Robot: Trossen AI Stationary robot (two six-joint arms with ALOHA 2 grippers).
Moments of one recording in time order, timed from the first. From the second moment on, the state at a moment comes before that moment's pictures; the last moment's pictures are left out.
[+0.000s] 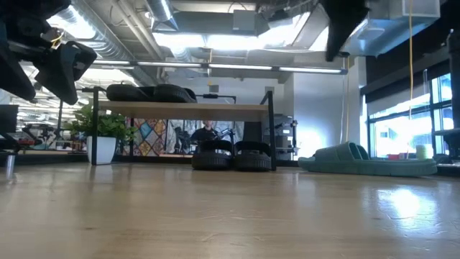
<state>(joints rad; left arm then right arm) -0.66 1.06 0.50 -0.30 -0.38 -0.26 0.36 1.83 1.71 -1.53 0.53 0.69</state>
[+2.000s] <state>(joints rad) 0.29 0.48 0.36 -0.07 0.10 0.31 -0.47 1.17 0.81 -0.86 0.57 -0.06</state>
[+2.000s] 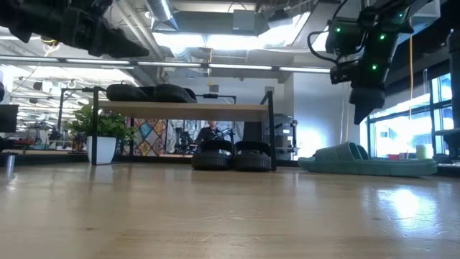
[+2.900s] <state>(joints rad) 0.32 0.48 0.24 -0.07 0.09 0.32 -0.60 1.55 0.81 -0.61 0.69 -0.72</state>
